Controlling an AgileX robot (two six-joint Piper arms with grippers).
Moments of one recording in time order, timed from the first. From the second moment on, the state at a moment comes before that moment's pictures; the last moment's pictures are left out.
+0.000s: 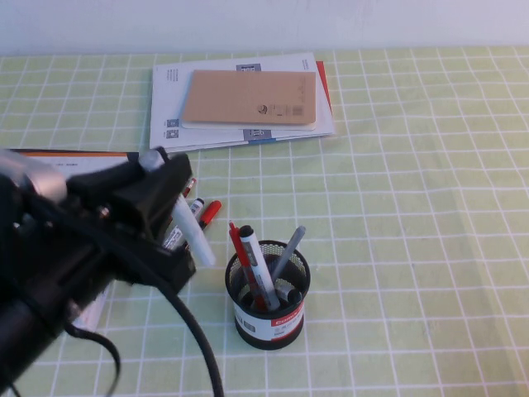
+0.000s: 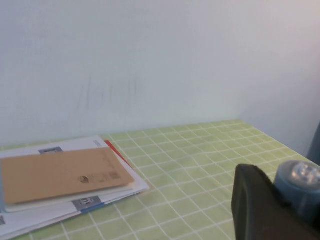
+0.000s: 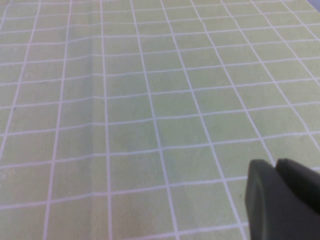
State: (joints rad) right arm -0.02 -0.01 0.00 -0.16 0.48 0.21; left arm -0.92 0.88 -0.52 -0.87 -0.38 0.71
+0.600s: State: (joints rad) right arm -0.02 -0.01 0.00 -0.16 0.48 0.21; left arm -0.92 0.96 -0.74 -1.76 -0.55 1.91
